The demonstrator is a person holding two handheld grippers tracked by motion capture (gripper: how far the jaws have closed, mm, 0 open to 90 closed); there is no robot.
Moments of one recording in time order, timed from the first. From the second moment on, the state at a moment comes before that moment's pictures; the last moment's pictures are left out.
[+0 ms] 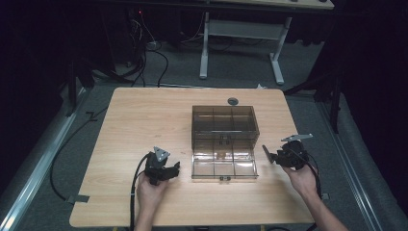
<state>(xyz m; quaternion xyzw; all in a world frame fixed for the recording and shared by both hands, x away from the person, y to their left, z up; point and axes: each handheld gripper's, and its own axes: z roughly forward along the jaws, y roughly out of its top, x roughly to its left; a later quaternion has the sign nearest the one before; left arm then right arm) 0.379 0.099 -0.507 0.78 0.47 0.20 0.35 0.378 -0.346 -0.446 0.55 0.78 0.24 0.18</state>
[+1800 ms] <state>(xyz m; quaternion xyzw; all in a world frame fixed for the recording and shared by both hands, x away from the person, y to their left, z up) 0.379 0.099 -0.507 0.78 0.47 0.20 0.35 0.419 -0.337 -0.467 0.57 0.80 0.16 0.11</state>
